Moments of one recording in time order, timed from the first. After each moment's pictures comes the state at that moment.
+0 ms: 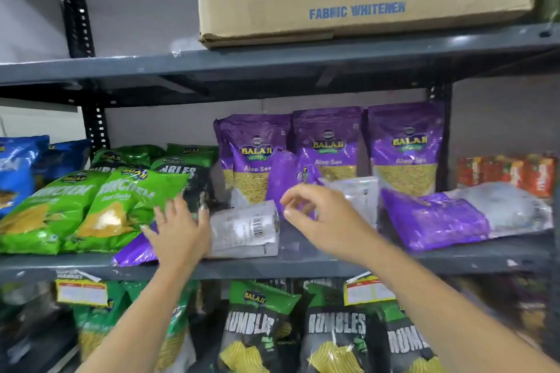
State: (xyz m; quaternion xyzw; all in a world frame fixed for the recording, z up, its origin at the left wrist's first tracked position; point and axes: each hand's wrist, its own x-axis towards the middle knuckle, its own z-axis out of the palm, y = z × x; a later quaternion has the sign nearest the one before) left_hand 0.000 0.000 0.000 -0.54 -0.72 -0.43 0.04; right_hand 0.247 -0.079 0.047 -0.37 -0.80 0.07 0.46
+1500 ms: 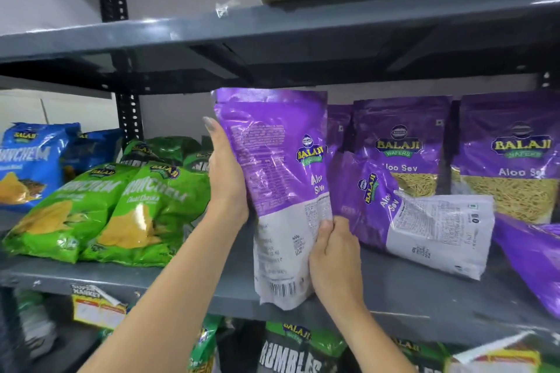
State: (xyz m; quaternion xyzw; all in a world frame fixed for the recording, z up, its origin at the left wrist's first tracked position) left_hand 0.012 0.043 0.097 -0.45 -0.28 -0.76 -0.37; right_hand 0.144 0.051 -0.027 -0.51 -0.60 0.06 0.62
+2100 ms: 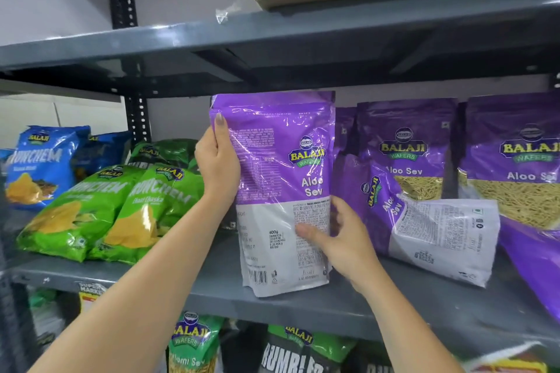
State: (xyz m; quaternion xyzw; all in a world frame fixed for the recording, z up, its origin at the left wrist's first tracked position) left_hand -0.011 0.089 0.106 -0.49 -0.35 -0.80 -0.06; right_hand 0.178 0.080 -0.007 -0.36 -0.66 0.30 0.59
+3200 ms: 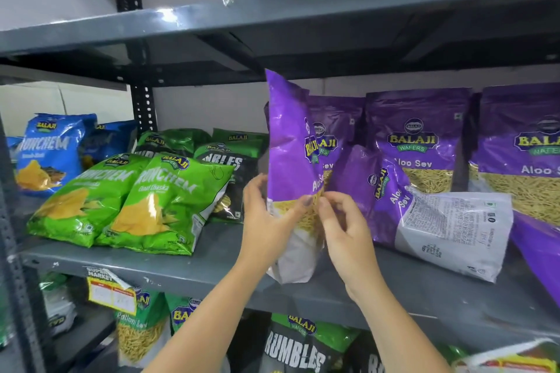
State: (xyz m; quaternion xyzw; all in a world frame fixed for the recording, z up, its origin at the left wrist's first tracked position) left_hand 0.033 0.062 0.005 -0.57 -0.41 -0.68 -0.18; right_hand 0.160 0.064 -0.014 -0.35 -0.60 0.28 0.66
